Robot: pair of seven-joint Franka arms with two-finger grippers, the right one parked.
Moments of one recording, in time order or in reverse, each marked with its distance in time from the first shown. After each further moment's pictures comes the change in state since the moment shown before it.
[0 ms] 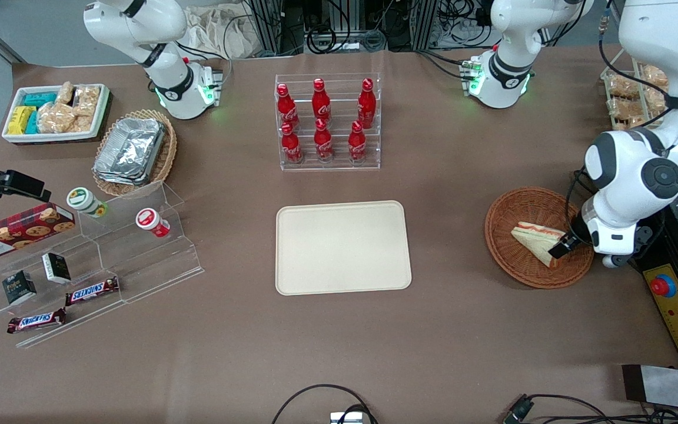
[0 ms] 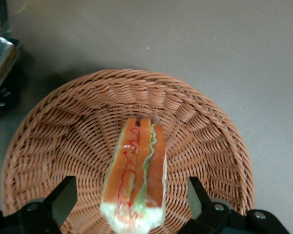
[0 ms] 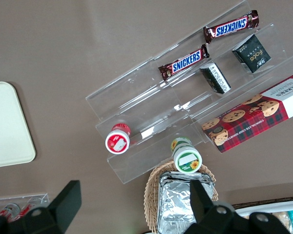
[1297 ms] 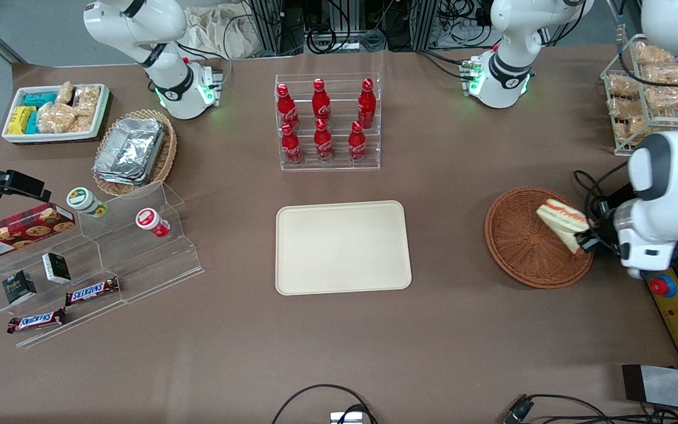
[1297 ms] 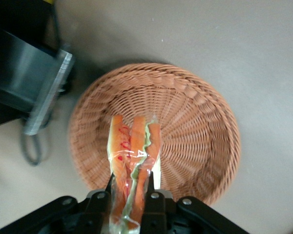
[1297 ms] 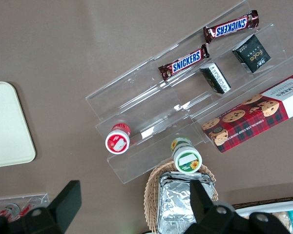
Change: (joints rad) arm -0.007 0.021 -0.011 0.473 0.001 -0.705 0.090
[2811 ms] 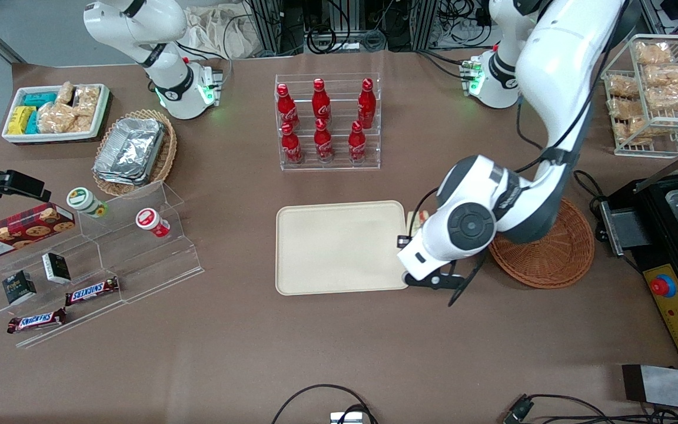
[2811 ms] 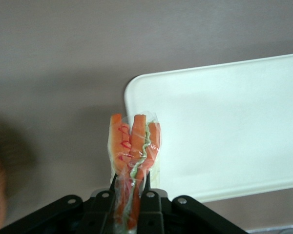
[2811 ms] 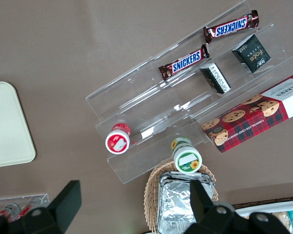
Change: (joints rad) arm -0.421 0.396 -0.207 0.344 0.001 0.112 0.136
